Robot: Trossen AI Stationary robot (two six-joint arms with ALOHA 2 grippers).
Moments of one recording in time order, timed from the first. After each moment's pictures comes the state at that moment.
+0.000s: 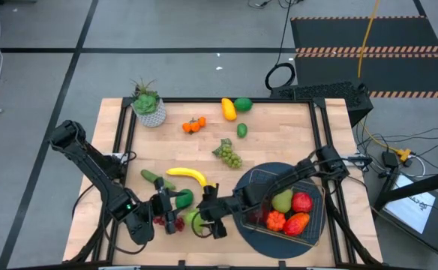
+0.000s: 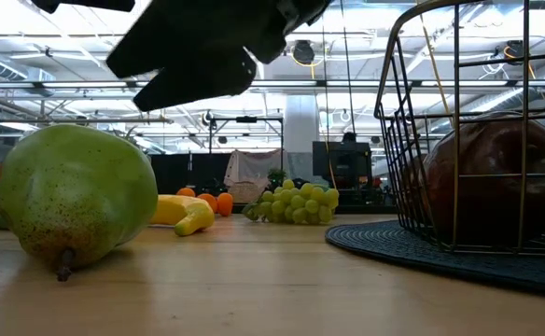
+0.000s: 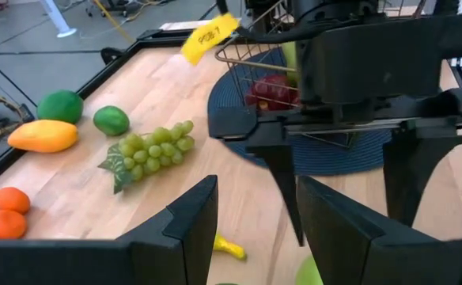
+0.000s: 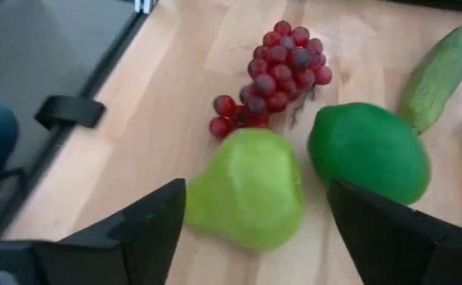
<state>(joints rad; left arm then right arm) -0.82 1.43 0.93 -0.33 -0.99 -0.60 0.37 2.09 1.50 -0.10 0.10 0.08</state>
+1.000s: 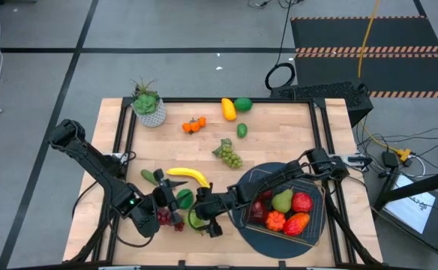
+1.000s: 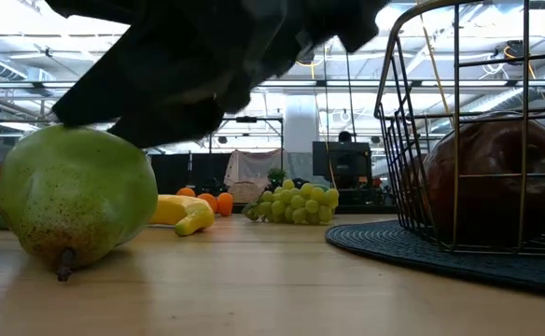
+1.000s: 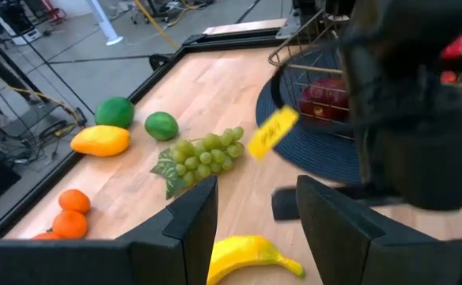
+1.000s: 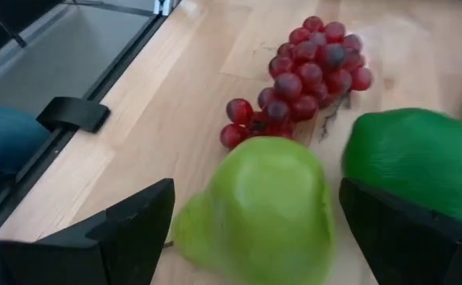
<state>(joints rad) -0.76 1.42 0.93 -0.39 -1.06 -0.58 0.32 2.19 1.50 0.09 -0.05 0.05</state>
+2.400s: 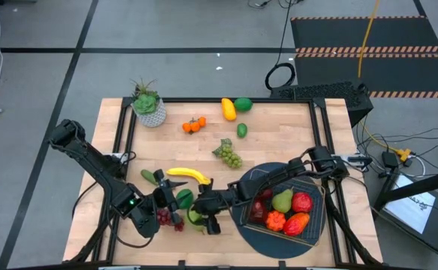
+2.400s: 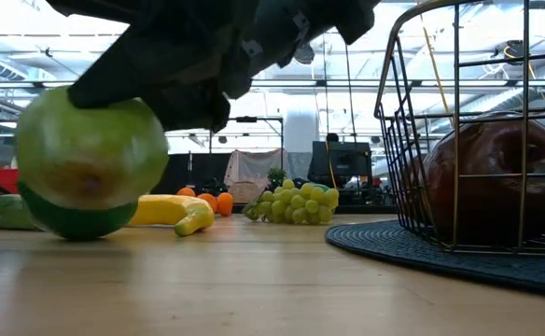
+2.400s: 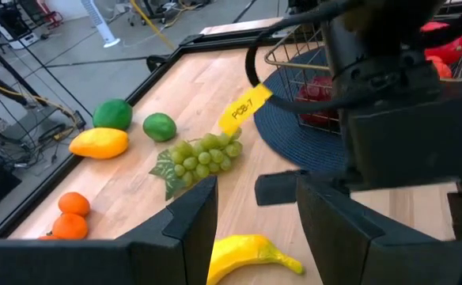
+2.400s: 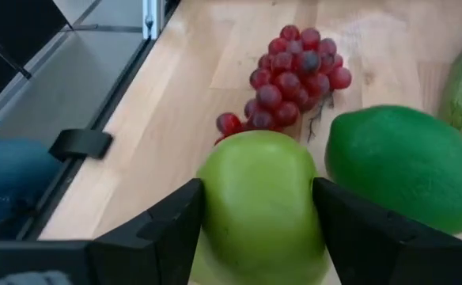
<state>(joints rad) -0.76 1.42 0.93 -0.39 -1.06 -0.56 0.31 2.16 1.50 0.06 -0.06 0.17</state>
